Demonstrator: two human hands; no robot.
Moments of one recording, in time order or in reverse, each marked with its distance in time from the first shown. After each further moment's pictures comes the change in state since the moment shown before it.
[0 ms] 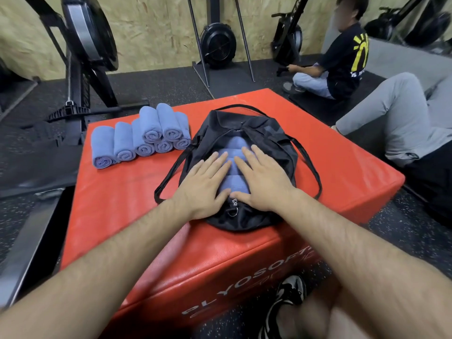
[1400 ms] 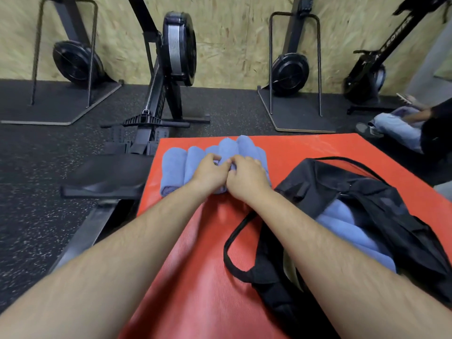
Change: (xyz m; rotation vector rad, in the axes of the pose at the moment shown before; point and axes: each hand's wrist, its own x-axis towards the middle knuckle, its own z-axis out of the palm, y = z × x) left_hand 0.056 -0.232 -0.014 -0.950 0.246 -1.009; right_hand 0.268 -0.159 -0.007 0.609 0.064 0.153
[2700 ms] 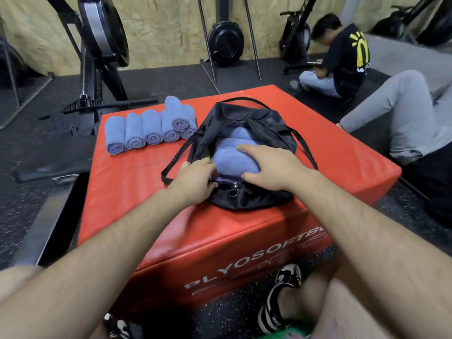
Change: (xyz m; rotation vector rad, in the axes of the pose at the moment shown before) left_hand -0.246 0.006 0.080 0.931 -0.270 0.788; right_hand -0.259 0.154 -0.158 -0.340 -0.168 -0.093
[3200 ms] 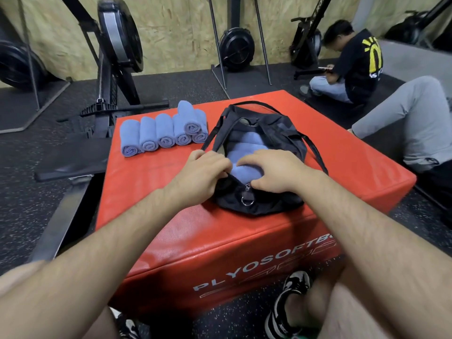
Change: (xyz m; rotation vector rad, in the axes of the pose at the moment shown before) left_hand -0.017 -0.003 -0.039 -0.046 0.251 0.287; right_hand 0.005 -0.019 -0.012 0.002 -0.063 -0.101
